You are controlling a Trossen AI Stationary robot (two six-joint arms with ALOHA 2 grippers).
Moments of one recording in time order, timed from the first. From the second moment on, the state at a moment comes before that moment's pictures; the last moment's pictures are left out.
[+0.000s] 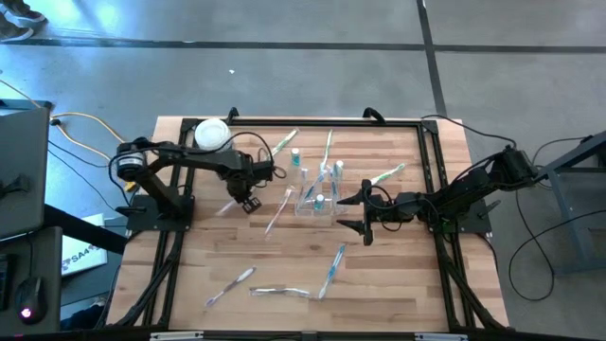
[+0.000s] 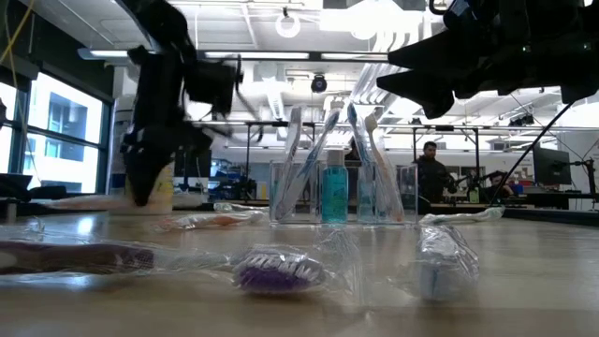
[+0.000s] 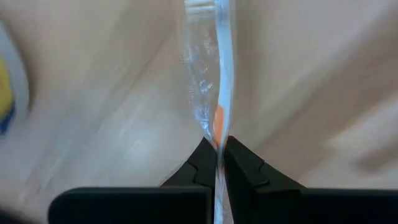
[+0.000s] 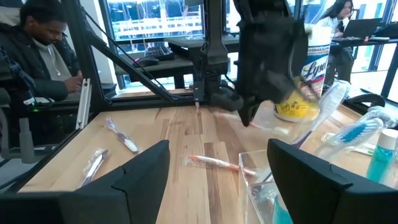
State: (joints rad) left arm 0.26 1.57 0.92 -0.92 -0.01 -0.45; right arm 0.22 1.39 0.28 1.09 0.24 0.08
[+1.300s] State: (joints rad) left arm -0.03 1.16 1.00 -0.22 0.00 -0.15; right arm 0.22 1.39 0.28 1.05 0.24 0.10
